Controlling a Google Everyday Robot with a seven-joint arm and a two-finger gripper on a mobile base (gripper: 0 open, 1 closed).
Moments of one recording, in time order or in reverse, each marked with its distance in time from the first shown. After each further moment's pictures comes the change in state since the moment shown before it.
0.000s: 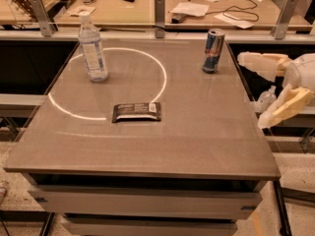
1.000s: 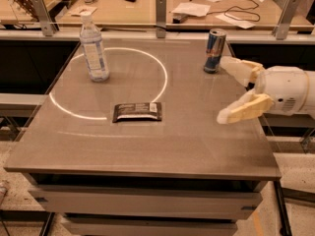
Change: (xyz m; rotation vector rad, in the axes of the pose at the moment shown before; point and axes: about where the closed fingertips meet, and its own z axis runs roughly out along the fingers) arm 0.013 -0.021 0.044 0.127 -0.109 0.032
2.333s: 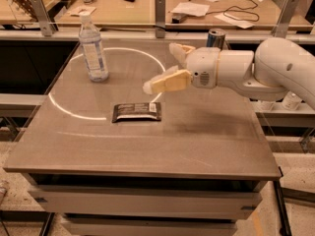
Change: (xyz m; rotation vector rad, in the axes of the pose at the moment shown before) arm 0.006 -0.066 0.151 0.101 0.069 0.014
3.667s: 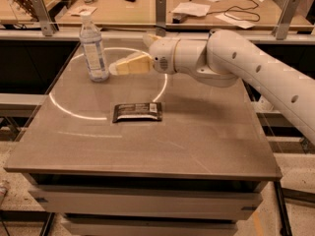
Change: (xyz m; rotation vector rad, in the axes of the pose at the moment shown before) arm -0.012 -0.039 0.098 0.048 -0.033 0.037
